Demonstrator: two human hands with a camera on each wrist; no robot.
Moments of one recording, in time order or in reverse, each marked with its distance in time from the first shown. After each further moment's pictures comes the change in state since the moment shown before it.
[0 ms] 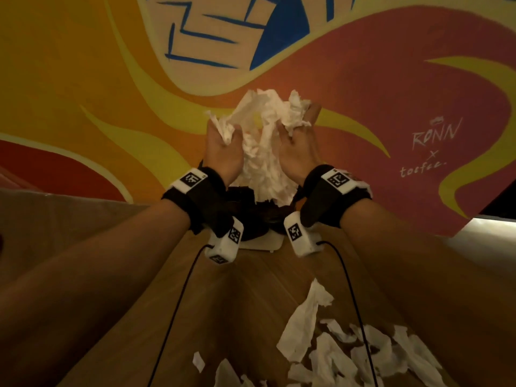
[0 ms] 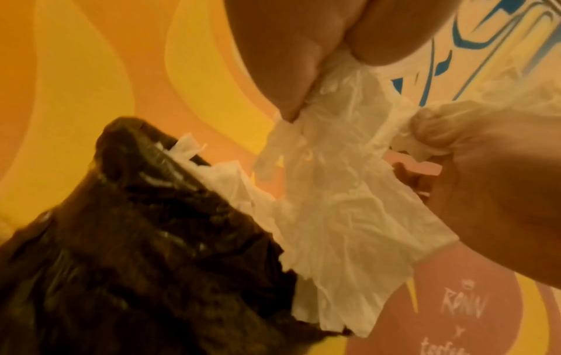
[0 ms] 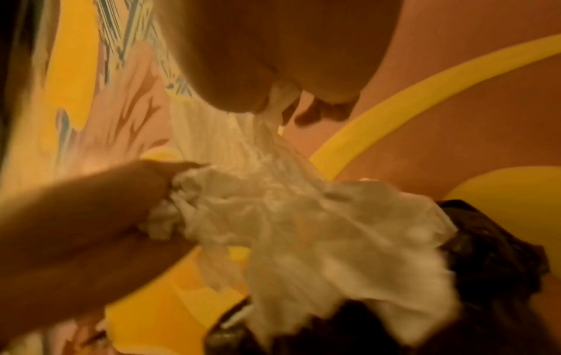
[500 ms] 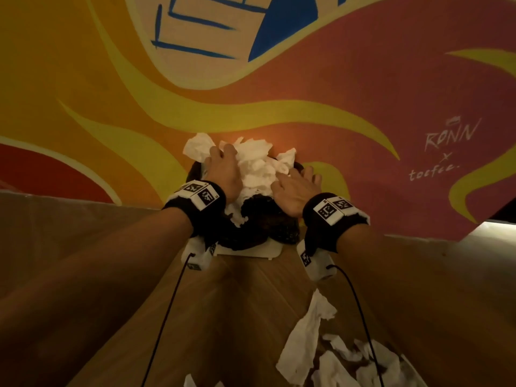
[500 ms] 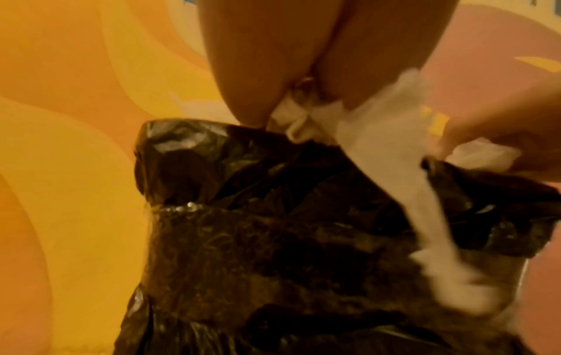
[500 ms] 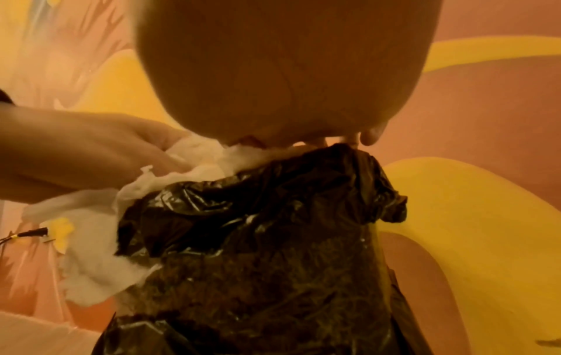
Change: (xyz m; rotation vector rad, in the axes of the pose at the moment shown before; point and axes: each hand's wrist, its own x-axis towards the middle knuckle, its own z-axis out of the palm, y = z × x) left_hand 0.036 -0.068 0.004 0.964 -0.251 0.065; right_hand -0.012 0.073 0.014 -0.929 -0.641 0.211
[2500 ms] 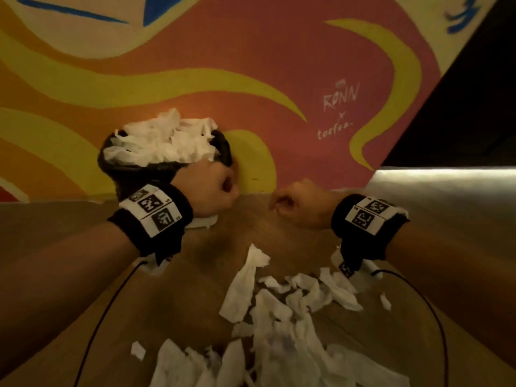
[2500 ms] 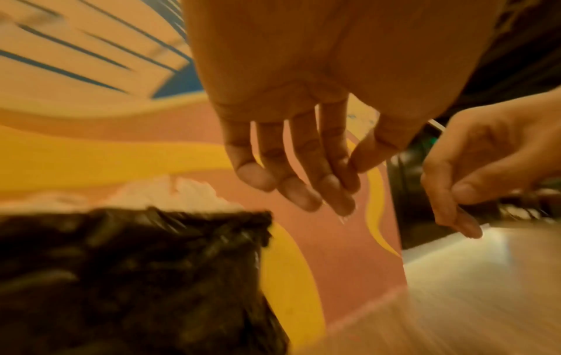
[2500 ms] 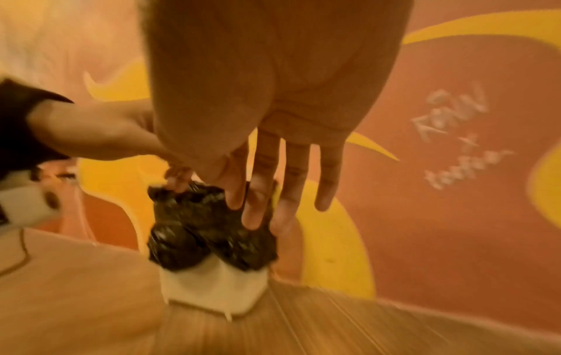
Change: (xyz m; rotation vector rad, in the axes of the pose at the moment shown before) left_hand -0.101 0.087 0.008 0.130 -0.284 0.499; right_hand -0.162 0.112 -0.018 0.154 -0.103 -0.190
